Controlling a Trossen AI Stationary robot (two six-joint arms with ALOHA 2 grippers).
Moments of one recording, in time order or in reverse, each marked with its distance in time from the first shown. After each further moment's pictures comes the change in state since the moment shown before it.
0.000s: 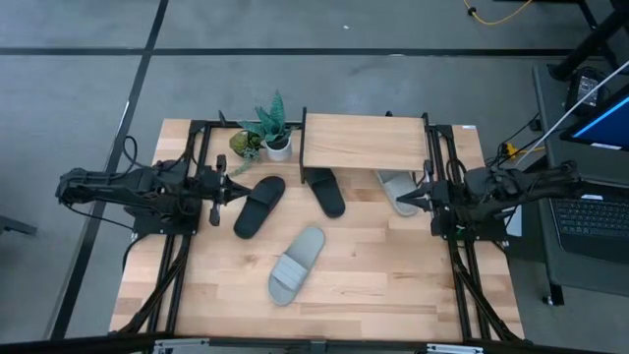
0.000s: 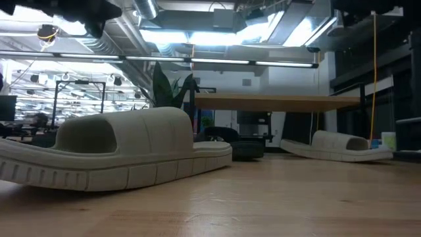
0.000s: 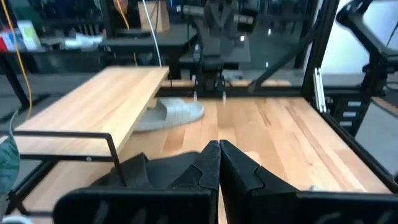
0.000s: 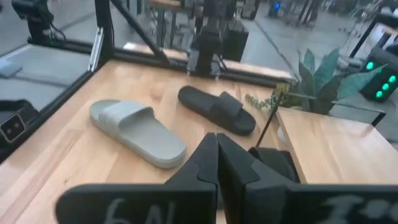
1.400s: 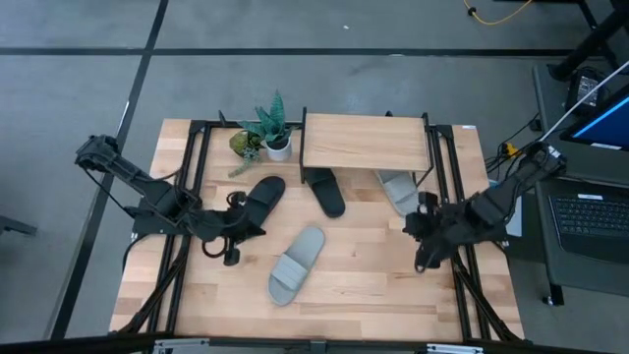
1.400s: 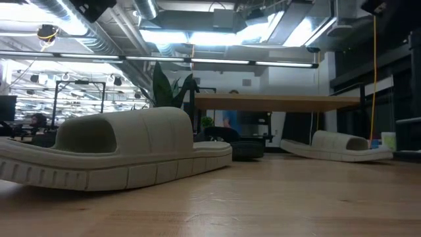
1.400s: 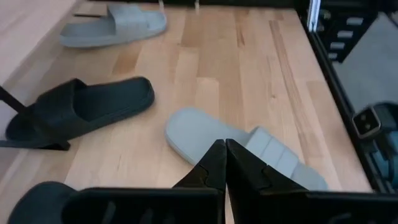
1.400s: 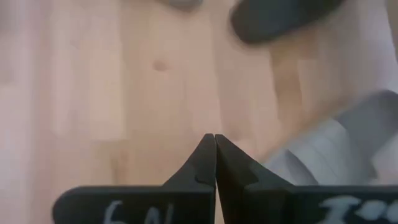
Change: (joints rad) left arm -0.513 0.551 0.337 -0.265 -0.377 -0.373; right arm 0.439 0.629 0.459 -0.813 0.229 0.773
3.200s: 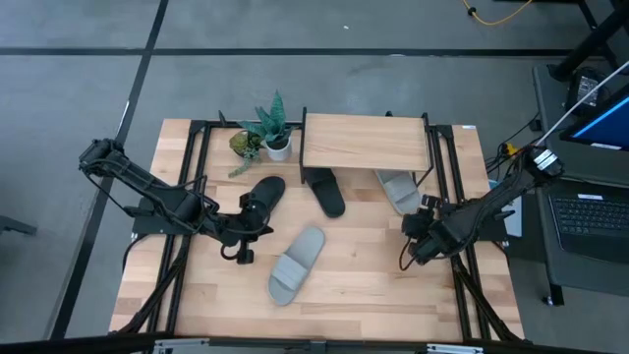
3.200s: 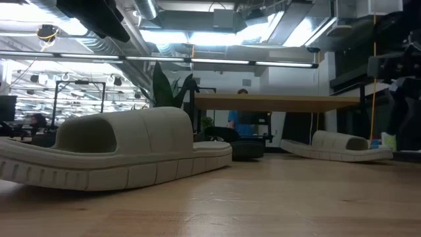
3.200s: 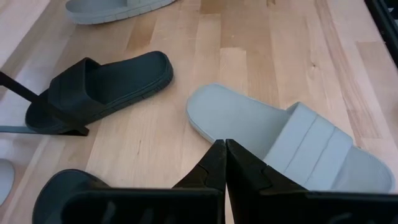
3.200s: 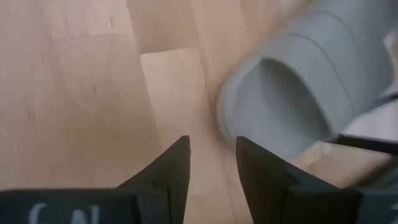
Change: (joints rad) left arm 0.075 0.129 -0.001 -0.002 -0.005 0.056; right arm -0.050 0.072 -0.511 0.192 0.082 0.141
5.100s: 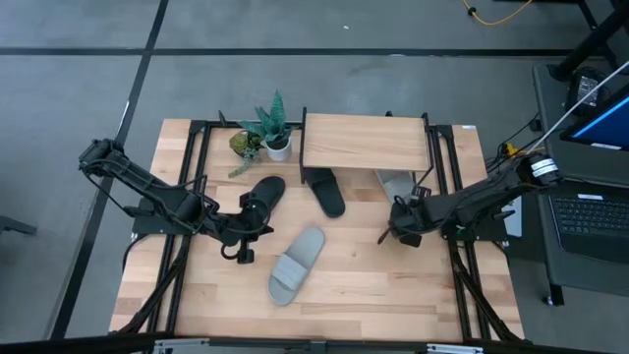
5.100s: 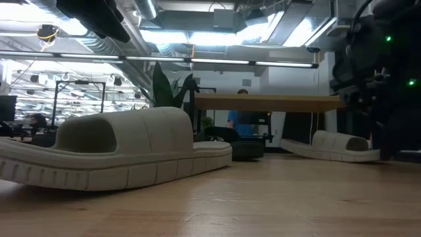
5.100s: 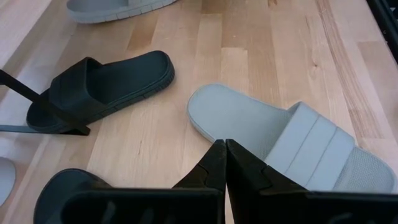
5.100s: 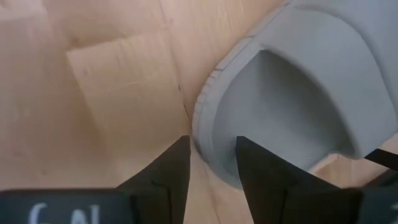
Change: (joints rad) left arm 0.001 0.000 0.000 -0.001 0.000 0.001; right arm -0.355 0.112 -0.027 0.136 -0.133 -0.283
